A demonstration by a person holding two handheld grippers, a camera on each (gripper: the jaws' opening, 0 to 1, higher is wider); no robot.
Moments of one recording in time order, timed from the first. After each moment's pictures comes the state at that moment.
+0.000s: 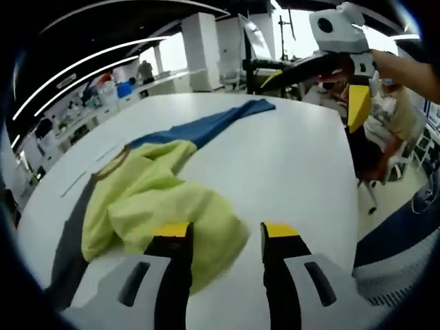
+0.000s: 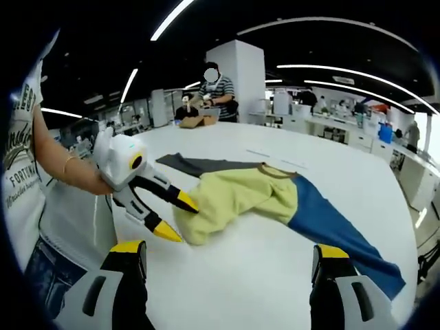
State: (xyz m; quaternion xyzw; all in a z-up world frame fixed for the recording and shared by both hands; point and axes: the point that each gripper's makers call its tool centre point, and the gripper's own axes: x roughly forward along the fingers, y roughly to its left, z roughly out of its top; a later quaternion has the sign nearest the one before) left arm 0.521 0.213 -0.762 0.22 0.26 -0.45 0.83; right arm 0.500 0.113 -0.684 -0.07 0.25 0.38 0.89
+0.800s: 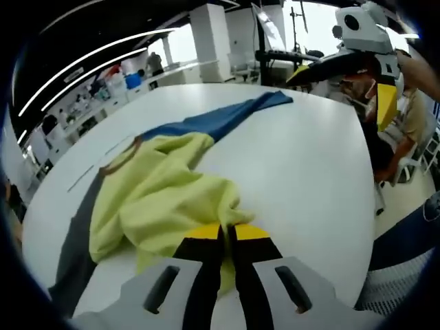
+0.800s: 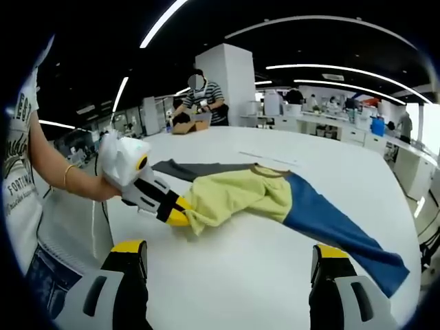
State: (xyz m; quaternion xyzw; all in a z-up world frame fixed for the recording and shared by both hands) left arm 0.543 0.224 -0.744 0.20 0.26 -0.42 0.84; right arm 0.505 0.105 -0.687 -0.04 0.24 0.36 0.90
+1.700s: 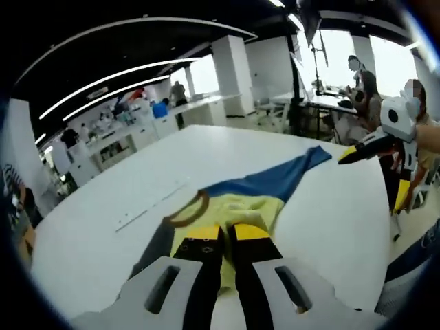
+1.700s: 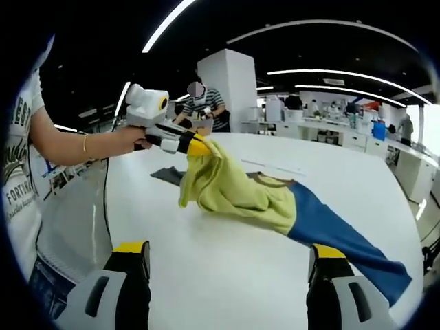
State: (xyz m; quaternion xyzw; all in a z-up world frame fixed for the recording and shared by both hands) left arm 0.657 0.280 -0.643 0.17 0.19 -0.37 0.90; right arm 0.515 0.118 -0.677 -0.04 0.22 0.36 0.90
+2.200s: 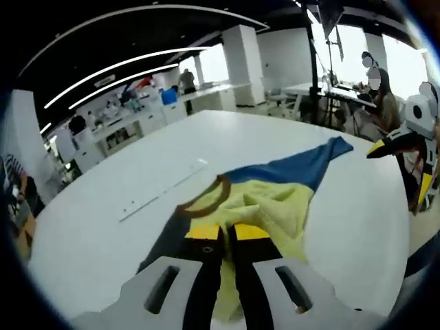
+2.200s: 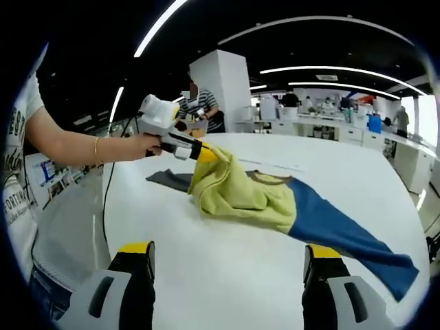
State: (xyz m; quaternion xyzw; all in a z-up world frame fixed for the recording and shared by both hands) left arm 0.702 0.295 -0.680 0.17 0.22 -0.34 0.90; right arm 0.524 0.126 -0.688 -0.02 0.24 0.35 0.91
